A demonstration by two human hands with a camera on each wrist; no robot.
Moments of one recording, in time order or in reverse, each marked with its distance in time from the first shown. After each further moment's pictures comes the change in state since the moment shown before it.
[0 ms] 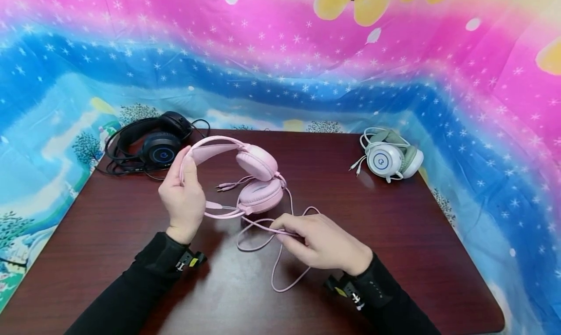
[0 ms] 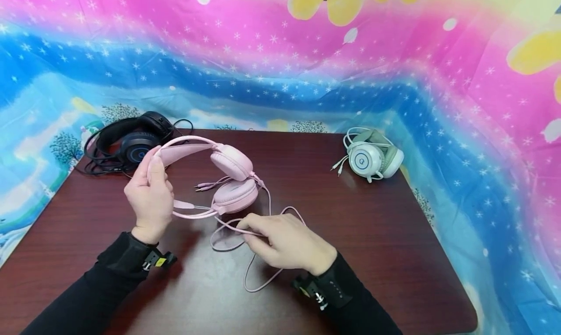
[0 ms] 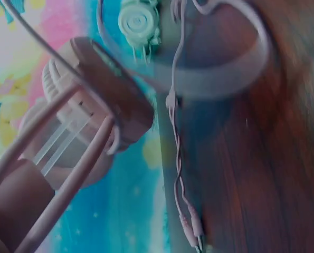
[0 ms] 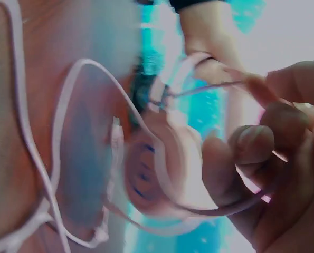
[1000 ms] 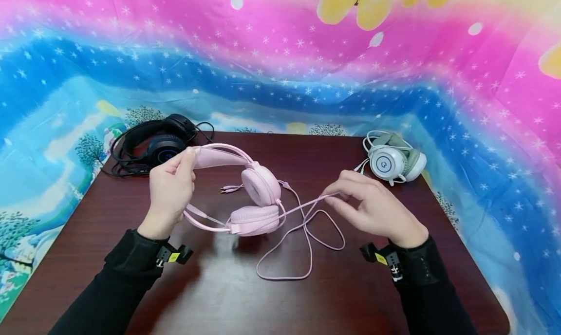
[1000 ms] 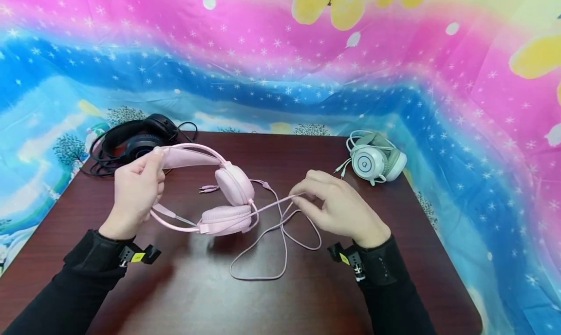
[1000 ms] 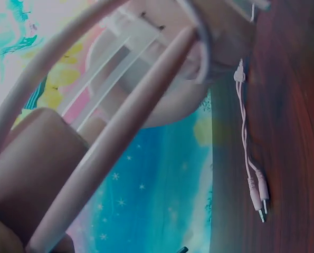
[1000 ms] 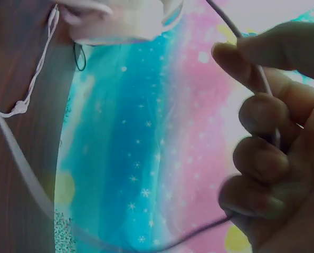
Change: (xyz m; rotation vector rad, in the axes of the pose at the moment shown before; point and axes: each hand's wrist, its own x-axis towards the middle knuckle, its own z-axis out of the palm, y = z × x) left_hand 0.035 0.031 -0.033 0.089 -0.321 -0.317; right_hand -0.018 0.032 -0.083 -0.170 0.228 0.020
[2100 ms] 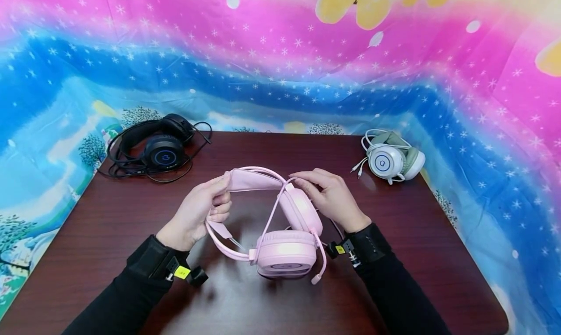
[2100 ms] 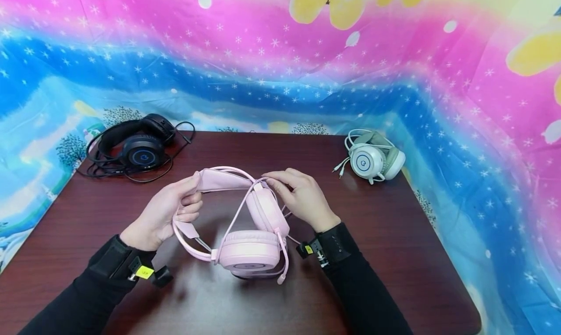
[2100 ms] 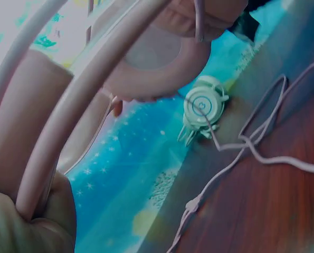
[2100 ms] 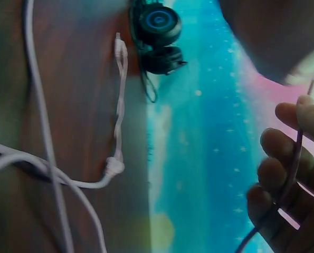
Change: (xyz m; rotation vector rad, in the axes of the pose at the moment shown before) left_hand -0.018 -0.022 0.029 -0.582 -0.642 -0.492; right_hand 0.026 0.027 0.088 0.137 0.142 0.231
